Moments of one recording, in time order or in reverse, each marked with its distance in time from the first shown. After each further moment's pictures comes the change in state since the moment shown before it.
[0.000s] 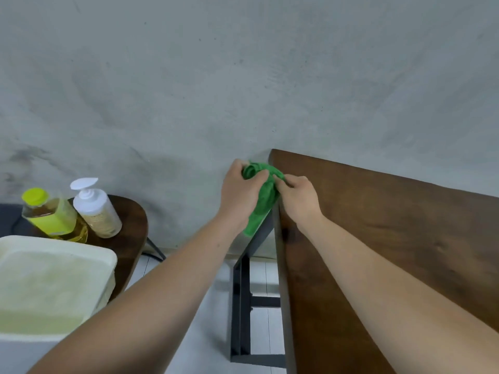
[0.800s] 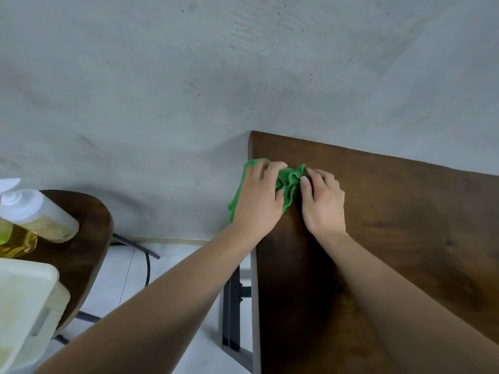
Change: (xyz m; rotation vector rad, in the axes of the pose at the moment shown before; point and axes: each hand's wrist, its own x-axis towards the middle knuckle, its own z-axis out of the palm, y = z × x) left_hand 0.043 -0.094 0.106 0.729 -0.153 0.545; right_hand 0.059 0.141 -0.049 -0.423 0.176 -0.057
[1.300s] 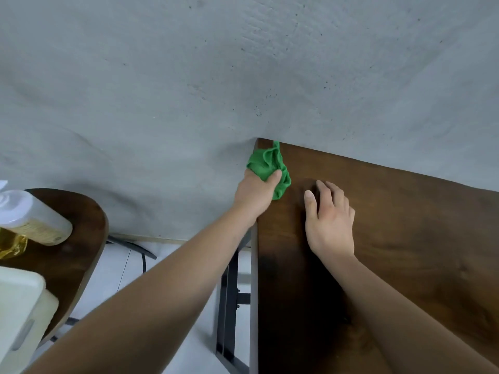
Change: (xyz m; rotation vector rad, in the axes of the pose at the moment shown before) left_hand 0.064 -0.033 0.013 -0.438 -0.179 -0.699; right_hand 0.002 -0.002 0.005 -0.139 -0.014 0.031
